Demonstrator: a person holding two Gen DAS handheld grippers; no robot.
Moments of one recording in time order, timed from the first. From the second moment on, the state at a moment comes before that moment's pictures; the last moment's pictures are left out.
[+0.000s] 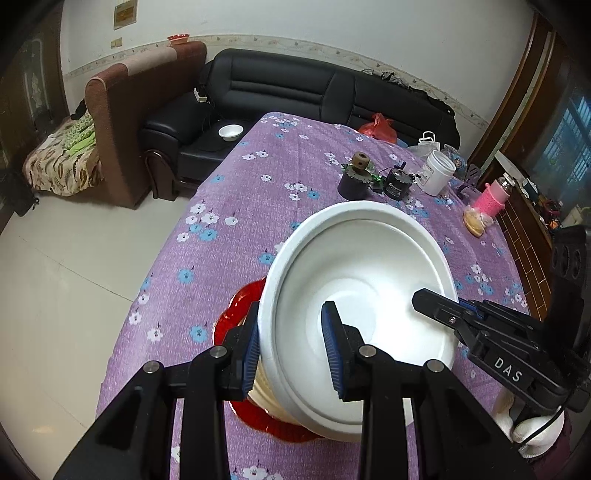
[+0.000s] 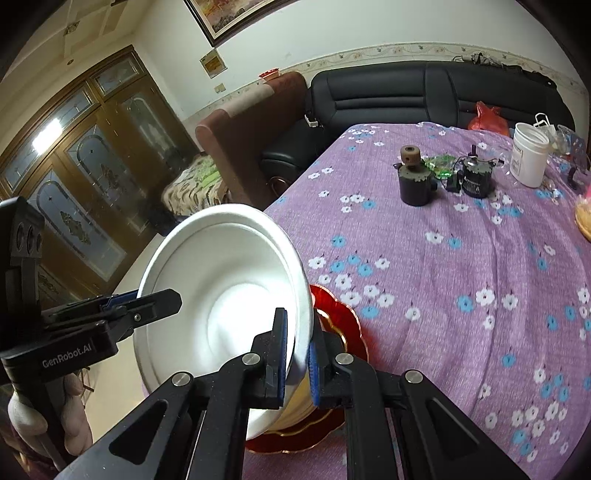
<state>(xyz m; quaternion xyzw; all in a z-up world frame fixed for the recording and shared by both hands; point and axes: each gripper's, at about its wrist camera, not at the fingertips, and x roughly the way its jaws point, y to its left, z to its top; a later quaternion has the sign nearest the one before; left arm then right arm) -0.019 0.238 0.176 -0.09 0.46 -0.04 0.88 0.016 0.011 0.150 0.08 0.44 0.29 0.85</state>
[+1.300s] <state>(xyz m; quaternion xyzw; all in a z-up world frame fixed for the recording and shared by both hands) -0.064 0.251 0.157 -0.11 0.37 0.03 0.92 -0.006 0.051 0.105 0.00 0.38 0.28 0.88</state>
